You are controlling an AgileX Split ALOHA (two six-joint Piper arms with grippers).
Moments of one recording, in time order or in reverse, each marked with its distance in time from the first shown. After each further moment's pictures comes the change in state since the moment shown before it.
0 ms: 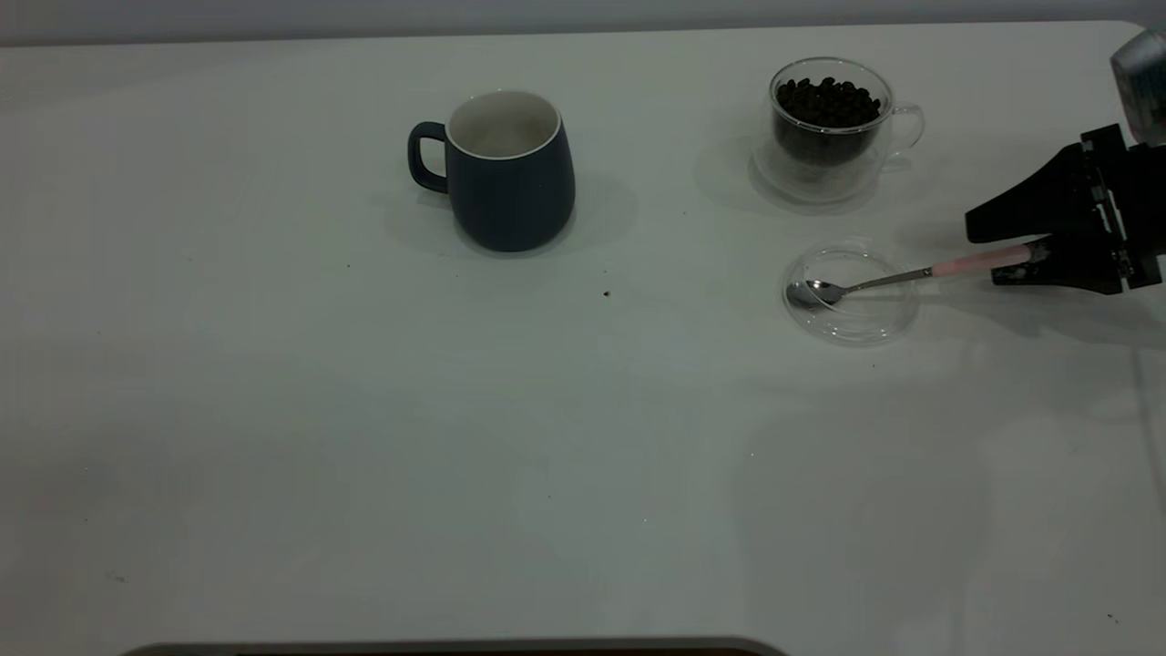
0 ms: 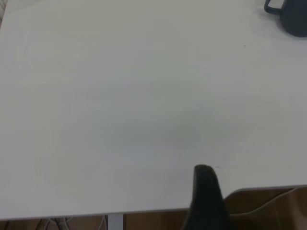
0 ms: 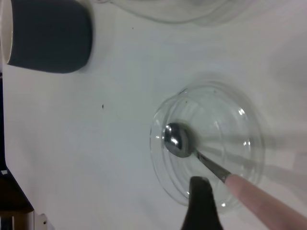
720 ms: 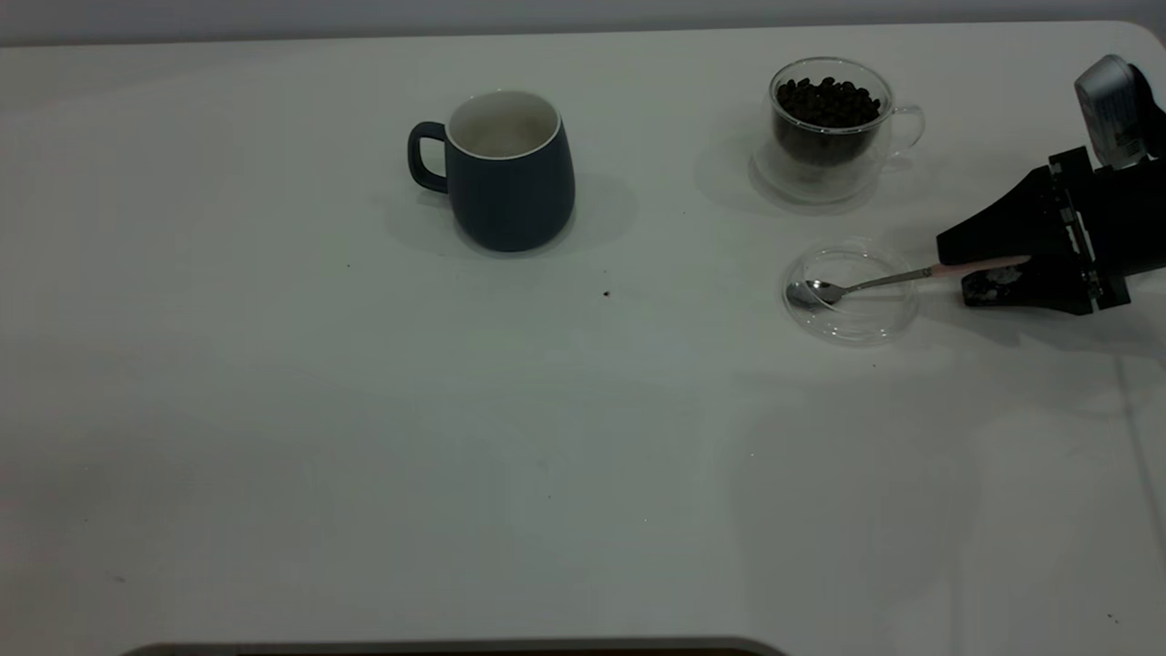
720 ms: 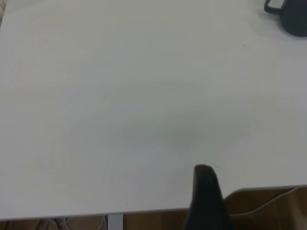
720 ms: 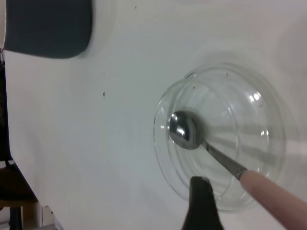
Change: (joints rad) left arm 0.000 0.000 0.000 0.000 0.000 0.000; right arm 0.038 0.035 0.000 0.016 0.004 -0.004
